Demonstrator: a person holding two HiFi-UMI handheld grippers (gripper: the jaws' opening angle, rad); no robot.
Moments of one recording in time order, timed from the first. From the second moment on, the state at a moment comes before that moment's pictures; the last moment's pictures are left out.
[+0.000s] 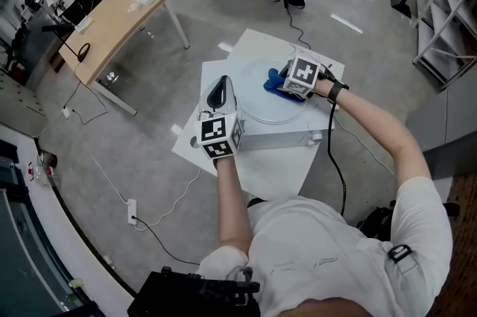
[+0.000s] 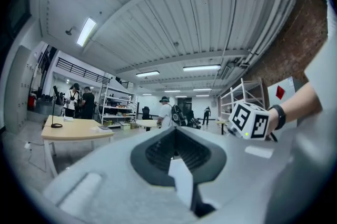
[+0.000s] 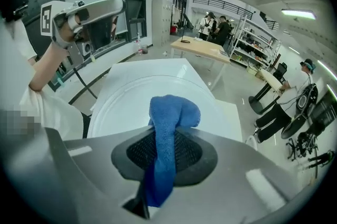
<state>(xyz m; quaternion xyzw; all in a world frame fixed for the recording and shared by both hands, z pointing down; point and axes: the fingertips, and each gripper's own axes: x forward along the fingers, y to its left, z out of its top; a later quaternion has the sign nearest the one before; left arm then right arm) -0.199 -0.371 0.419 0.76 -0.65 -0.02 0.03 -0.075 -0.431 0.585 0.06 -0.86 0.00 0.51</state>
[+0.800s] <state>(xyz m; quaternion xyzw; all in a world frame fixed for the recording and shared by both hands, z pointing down) -0.124 -0.189 0.432 0.74 -0.67 0.03 0.03 -0.063 -0.227 0.460 0.13 -0.98 0.14 0.00</state>
